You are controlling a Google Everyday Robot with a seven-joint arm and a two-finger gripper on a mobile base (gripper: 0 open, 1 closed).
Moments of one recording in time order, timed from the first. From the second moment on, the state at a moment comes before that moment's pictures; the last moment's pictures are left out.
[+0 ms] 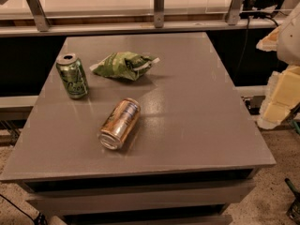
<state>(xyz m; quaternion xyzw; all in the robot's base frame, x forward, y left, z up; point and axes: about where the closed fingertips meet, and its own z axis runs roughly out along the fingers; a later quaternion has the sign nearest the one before) 0.438 -0.217 0.977 -0.60 0.78 -0.03 0.16</state>
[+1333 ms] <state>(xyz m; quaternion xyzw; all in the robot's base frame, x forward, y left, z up) 0.504 -0.098 0.950 -0.70 0.69 0.03 0.18</state>
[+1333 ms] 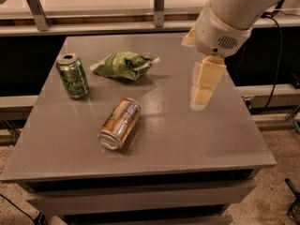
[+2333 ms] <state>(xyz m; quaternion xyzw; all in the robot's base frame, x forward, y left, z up) 0.576 0.080 0.939 -0.73 0.65 0.10 0.20</state>
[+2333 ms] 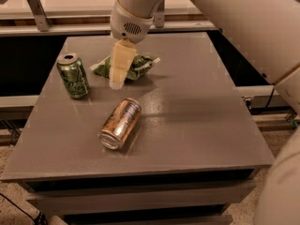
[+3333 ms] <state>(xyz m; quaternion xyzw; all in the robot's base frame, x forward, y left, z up) 0.587 0.187 0.926 -0.71 0.61 0.23 0.27</state>
